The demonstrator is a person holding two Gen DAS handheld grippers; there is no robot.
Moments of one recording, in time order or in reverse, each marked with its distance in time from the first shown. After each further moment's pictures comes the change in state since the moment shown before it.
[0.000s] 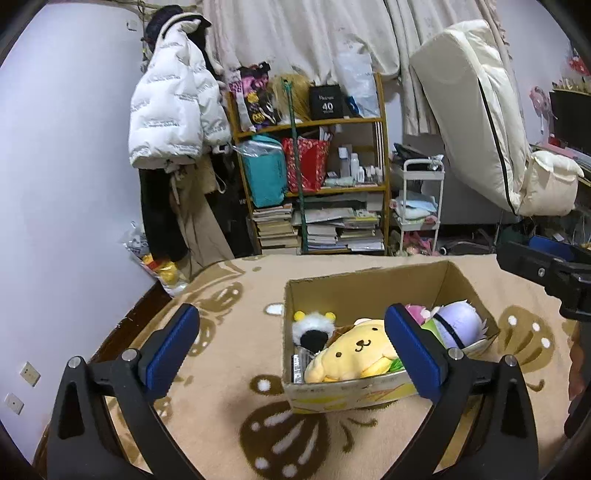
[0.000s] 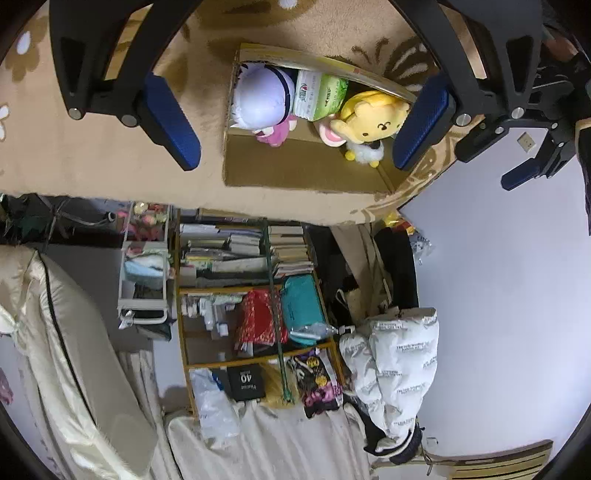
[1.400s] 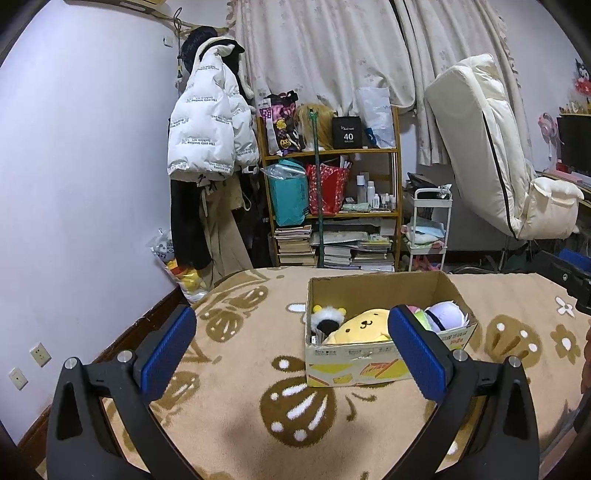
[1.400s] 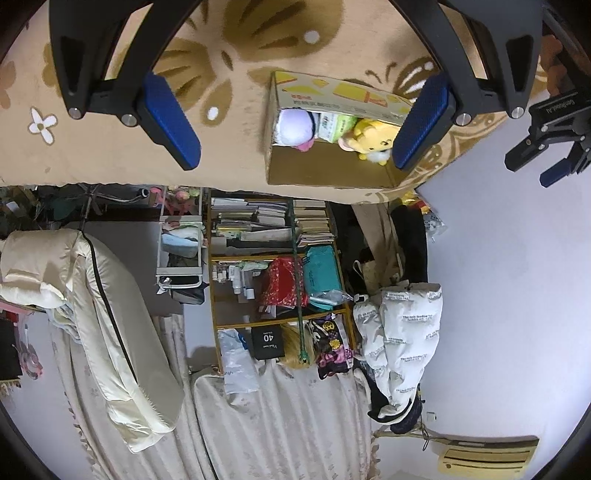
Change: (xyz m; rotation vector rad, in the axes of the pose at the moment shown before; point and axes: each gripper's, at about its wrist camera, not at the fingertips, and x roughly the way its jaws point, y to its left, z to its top) left arm -0.078 0.015 -0.032 -0.062 -0.091 0.056; right arm -0.089 -0.003 -0.028 -0.027 -0.118 -0.105
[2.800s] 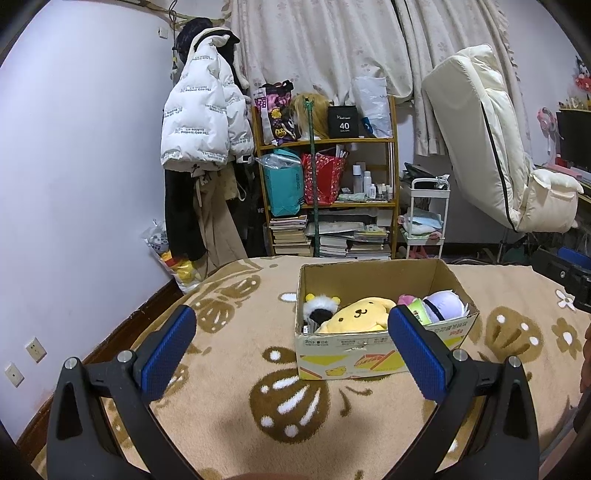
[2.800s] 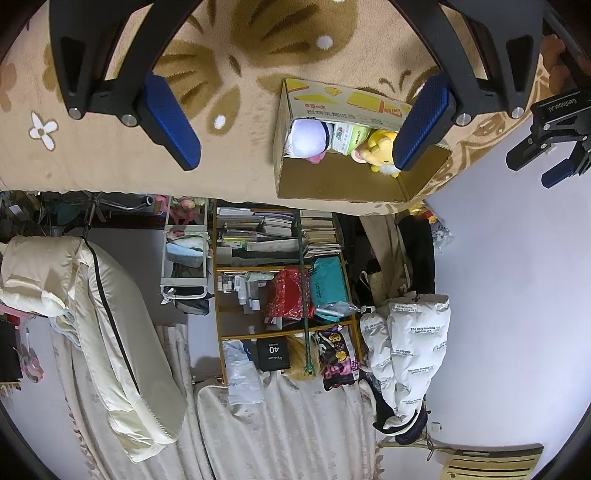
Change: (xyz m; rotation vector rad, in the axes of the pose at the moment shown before) left arm 0.015 -0.005 -0.012 -0.002 0.024 -0.016; right arm 0.015 -0.010 -0.008 -0.002 0.034 -0.005
